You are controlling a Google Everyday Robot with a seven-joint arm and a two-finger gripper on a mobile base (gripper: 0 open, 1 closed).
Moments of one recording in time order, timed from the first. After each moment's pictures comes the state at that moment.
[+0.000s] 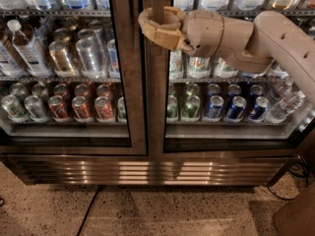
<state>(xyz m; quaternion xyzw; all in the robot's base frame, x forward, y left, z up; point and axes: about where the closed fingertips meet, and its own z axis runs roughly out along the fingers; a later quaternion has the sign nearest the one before) 0.564 0.019 1.031 -0.53 0.37 0.42 0.64</state>
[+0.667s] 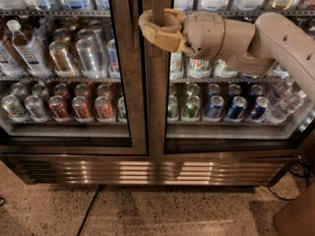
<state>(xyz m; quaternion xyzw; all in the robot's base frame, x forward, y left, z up) 0.553 0.017 1.030 -0.53 0.37 0.42 0.64</state>
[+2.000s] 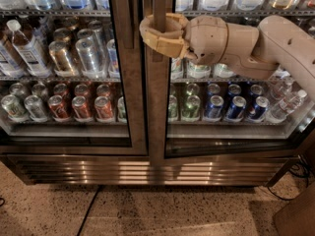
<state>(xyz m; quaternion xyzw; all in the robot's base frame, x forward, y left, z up) 0.535 0.015 1.028 -0.54 0.36 0.42 0.63</state>
